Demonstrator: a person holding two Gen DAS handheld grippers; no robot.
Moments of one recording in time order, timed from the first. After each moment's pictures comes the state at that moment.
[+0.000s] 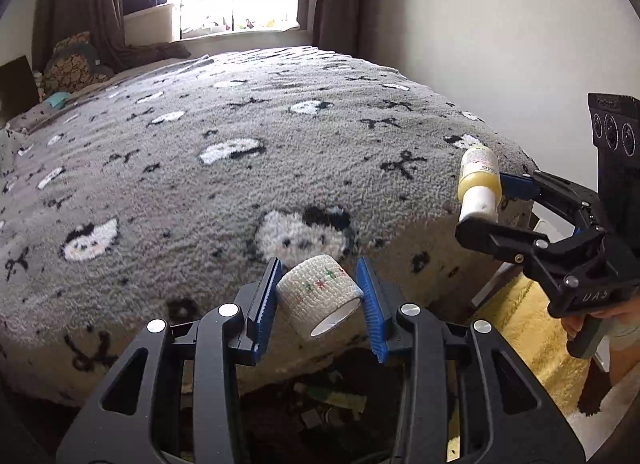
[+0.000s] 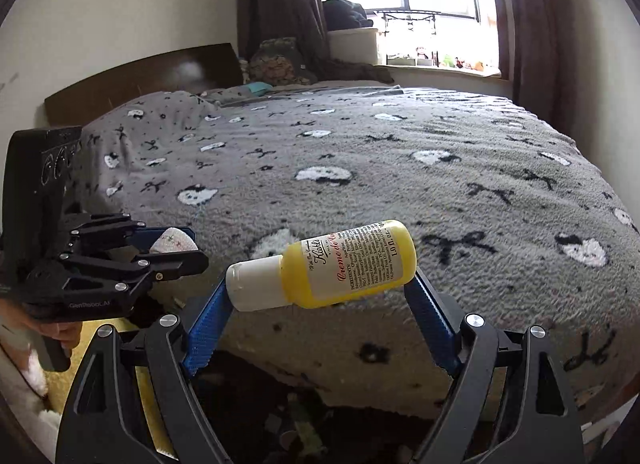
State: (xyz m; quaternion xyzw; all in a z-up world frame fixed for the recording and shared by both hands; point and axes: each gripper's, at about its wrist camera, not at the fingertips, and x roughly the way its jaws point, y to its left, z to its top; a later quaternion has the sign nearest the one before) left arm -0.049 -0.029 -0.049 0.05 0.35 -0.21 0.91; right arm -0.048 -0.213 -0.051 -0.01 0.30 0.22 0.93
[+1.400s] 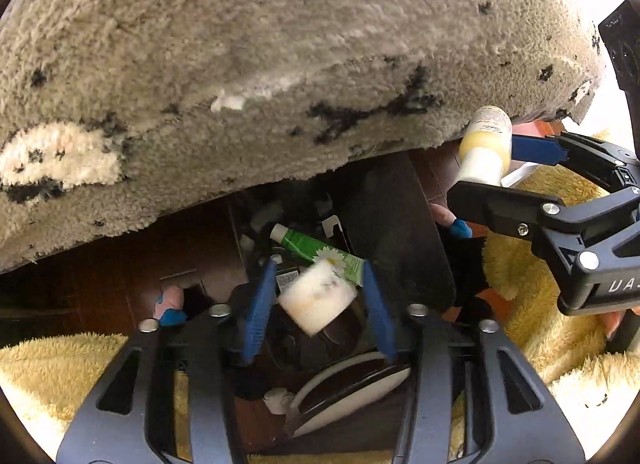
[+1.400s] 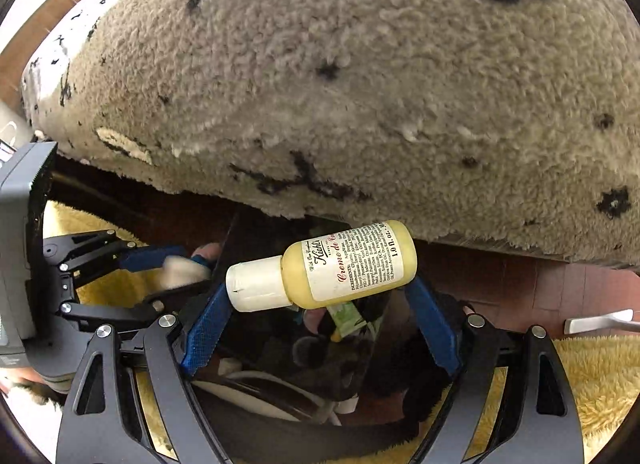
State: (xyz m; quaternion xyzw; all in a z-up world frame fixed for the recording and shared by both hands) left arm -0.059 -0.024 -0.265 0.04 0.58 -0.17 0.79; right arm -0.039 -0.174 -0.243 0.01 0.56 0.20 0.80
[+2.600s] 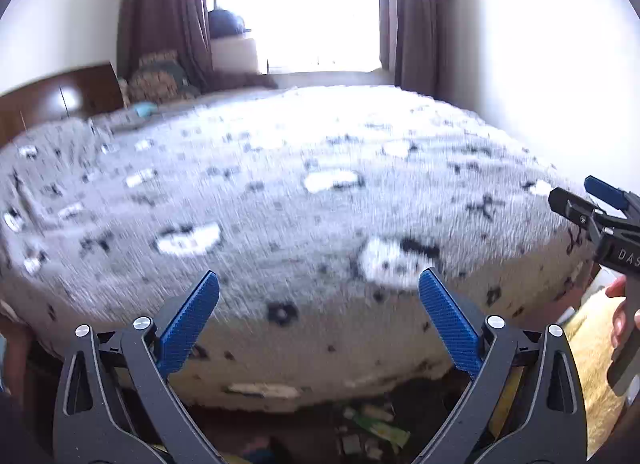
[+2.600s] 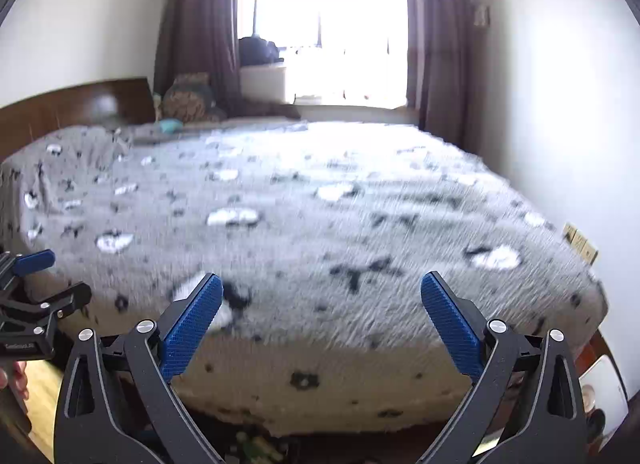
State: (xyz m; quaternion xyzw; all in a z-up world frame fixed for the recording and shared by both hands) left arm -0.079 0.010 -0.013 0.04 0.26 -0.05 0.96; right arm -0.063 -0.233 -0.008 0.00 0.22 0.04 0.97
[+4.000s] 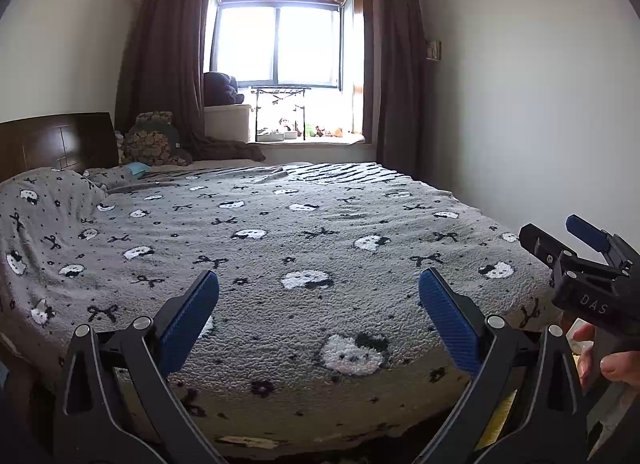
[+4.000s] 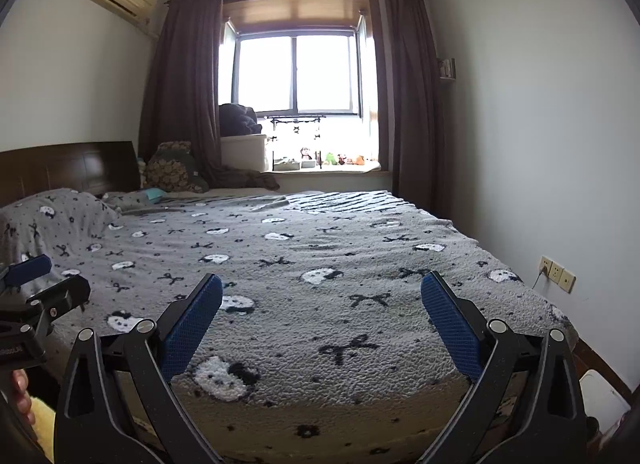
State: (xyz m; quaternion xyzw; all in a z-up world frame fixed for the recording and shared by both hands) left arm -0.107 -0.002 0.069 0.01 0.15 -0.09 0.98; right arm -0.096 -0.239 0.073 0.02 0.13 0.00 0.99
